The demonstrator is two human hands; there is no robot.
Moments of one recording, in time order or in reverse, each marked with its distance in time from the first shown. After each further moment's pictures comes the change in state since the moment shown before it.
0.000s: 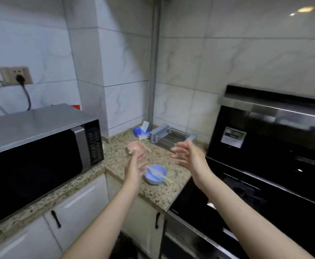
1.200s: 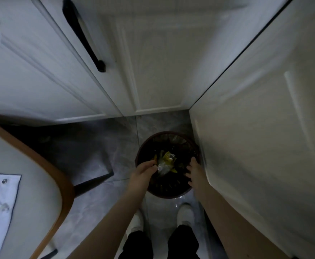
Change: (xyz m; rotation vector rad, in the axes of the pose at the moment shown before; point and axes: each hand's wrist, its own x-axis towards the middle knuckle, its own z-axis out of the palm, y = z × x) left_hand 0.157 -0.483 -0.337 -0.099 0.719 -0.696; right_hand 0.177 0.711 0.116 -0.761 -0.327 1.108
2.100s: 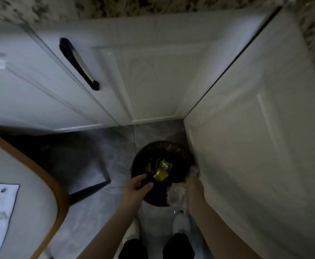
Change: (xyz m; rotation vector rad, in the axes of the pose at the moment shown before) left_hand -0.013 -0.013 0.002 0.137 0.051 0.060; right_hand -0.014 0.002 -0.016 0.125 0.085 0.028
